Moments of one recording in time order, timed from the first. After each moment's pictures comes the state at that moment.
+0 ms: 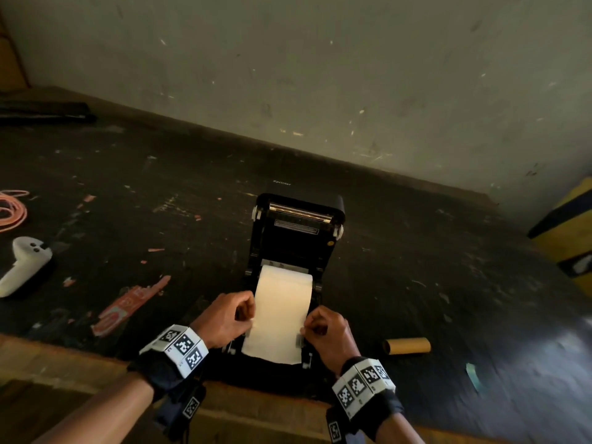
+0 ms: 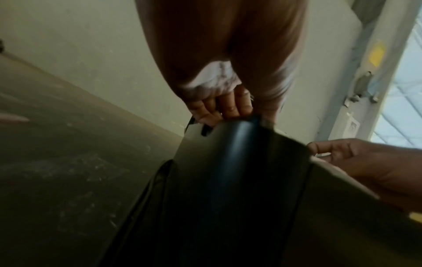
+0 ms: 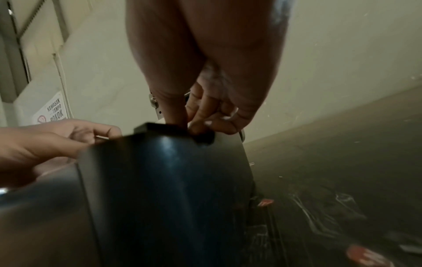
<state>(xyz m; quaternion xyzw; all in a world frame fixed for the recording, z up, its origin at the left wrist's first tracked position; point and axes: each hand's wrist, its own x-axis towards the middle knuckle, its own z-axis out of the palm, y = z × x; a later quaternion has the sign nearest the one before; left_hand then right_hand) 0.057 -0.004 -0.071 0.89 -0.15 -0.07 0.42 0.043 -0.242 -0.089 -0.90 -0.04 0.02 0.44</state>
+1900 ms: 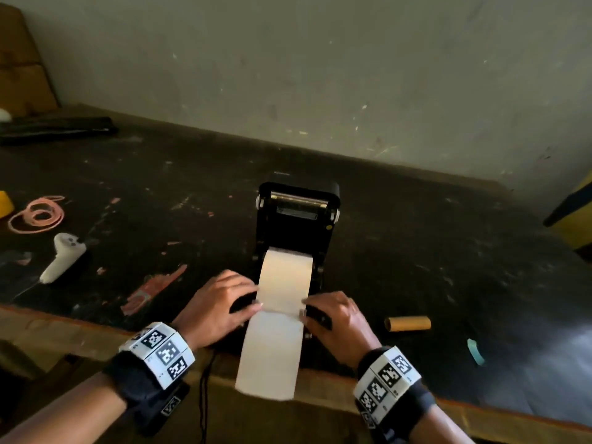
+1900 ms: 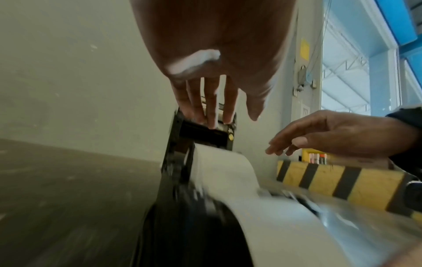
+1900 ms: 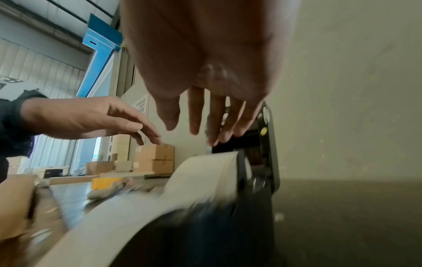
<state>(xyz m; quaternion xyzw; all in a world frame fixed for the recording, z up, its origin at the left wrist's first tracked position) 0.000 0.007 -0.039 0.93 -0.24 0.13 0.25 -0.013 -0.250 -0.042 -0.93 -0.24 -0.10 0.26</state>
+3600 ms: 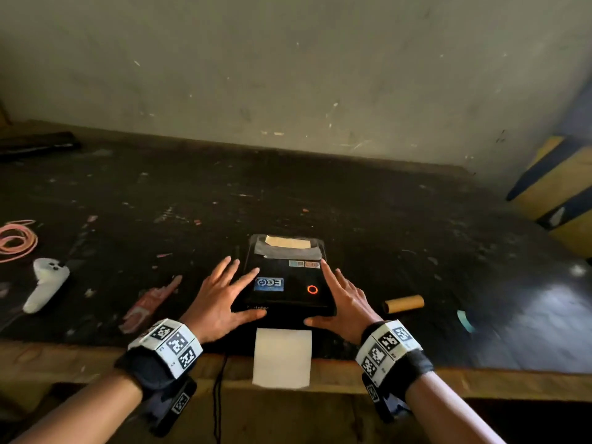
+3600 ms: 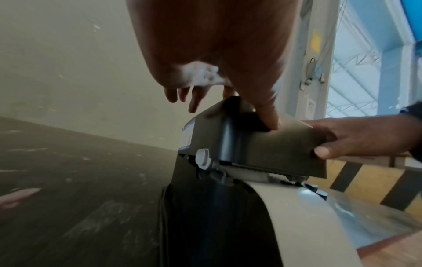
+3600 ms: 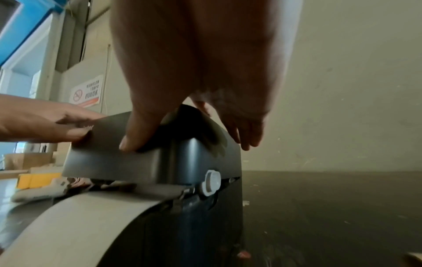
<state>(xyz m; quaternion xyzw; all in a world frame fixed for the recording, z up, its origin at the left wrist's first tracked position) 0.016 0.028 -0.045 0.96 -0.20 -0.02 0.20 -0.014 -0.235 -0.025 -0.96 -0.05 0.11 0.24</state>
